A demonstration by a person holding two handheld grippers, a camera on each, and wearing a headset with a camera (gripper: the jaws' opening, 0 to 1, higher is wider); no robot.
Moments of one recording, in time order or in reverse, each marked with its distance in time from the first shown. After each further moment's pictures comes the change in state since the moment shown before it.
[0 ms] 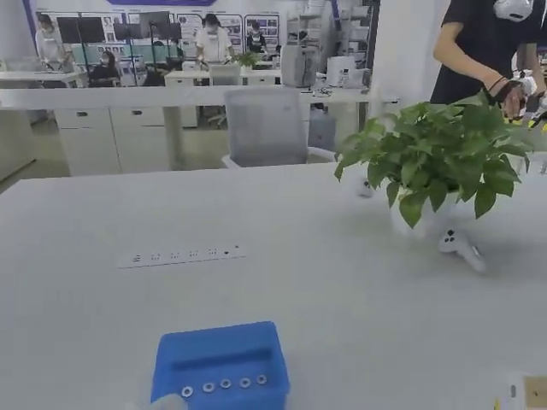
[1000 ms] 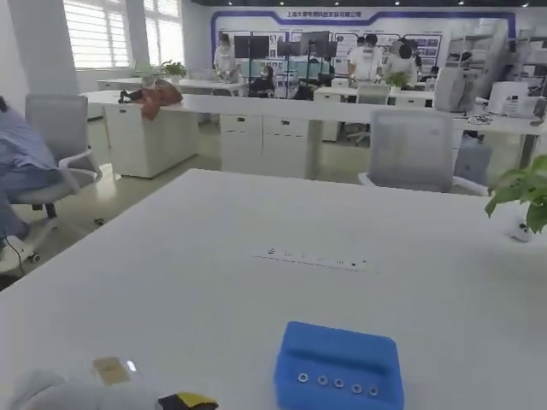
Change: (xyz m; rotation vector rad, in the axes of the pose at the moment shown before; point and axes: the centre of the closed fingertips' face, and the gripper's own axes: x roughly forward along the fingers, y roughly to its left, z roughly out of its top) left arm -0.162 0.007 -0.008 -0.460 -0.736 0.591; right arm -0.025 -0.041 0.039 0.215 -0.292 -0.108
